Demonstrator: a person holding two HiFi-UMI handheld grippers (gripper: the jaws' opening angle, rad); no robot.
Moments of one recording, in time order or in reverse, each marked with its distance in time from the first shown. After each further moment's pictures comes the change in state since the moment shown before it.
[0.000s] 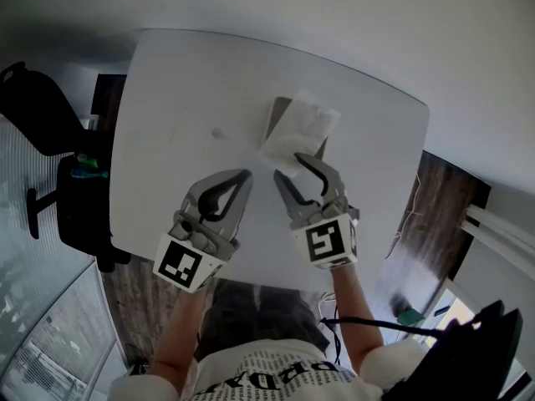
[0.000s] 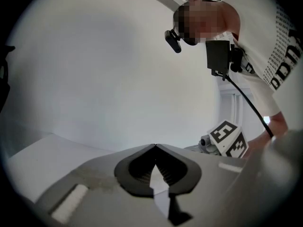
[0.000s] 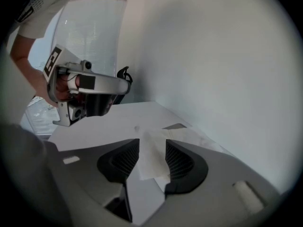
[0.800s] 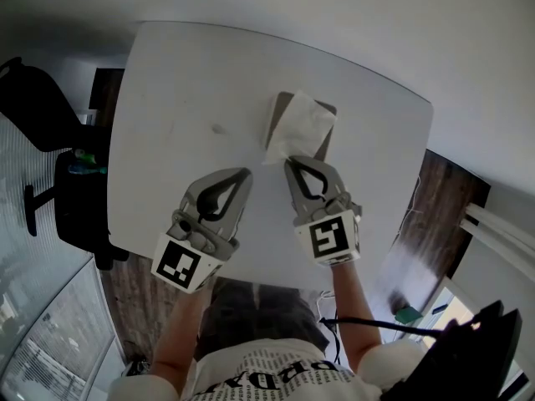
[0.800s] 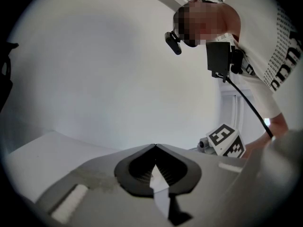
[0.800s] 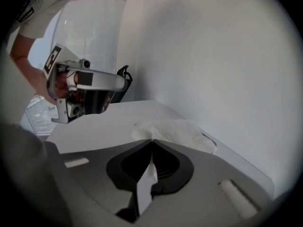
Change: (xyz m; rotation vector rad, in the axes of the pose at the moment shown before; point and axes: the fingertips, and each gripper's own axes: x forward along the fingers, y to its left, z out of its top) left arm -0.006 0.003 -0.007 -0.019 -0.004 0.006; right arm 0.004 0.001 -0.012 0.006 0.006 0.007
